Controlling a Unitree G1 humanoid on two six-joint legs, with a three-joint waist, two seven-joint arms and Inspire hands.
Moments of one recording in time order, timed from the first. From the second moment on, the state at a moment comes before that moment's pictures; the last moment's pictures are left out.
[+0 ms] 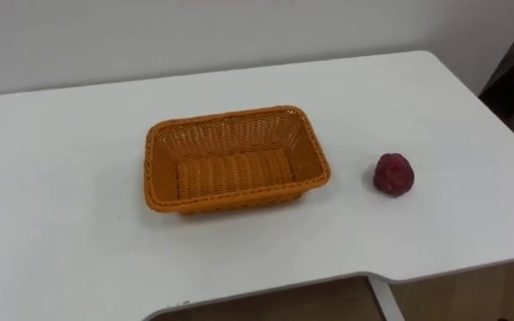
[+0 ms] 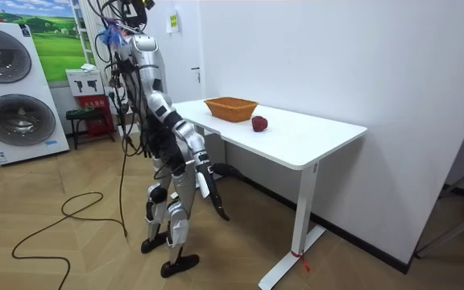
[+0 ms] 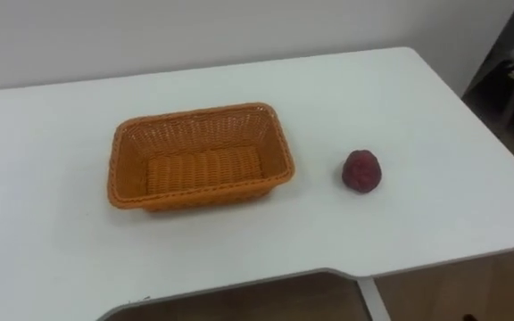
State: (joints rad) left arm 0.31 0.19 0.32 1.10 0.21 0.06 0.10; right arm 0.09 -0.27 -0.63 0.87 1.03 -0.07 -0.51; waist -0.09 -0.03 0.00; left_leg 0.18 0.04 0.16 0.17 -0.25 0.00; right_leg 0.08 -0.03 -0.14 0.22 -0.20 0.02
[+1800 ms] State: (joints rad) left arm 0.30 0.23 0.13 1.08 0.23 0.04 0.03; right arm 0.04 -0.34 -0.16 0.22 0.03 -0.14 -0.42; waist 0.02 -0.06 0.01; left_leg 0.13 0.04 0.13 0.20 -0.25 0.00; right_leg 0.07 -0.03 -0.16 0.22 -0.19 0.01
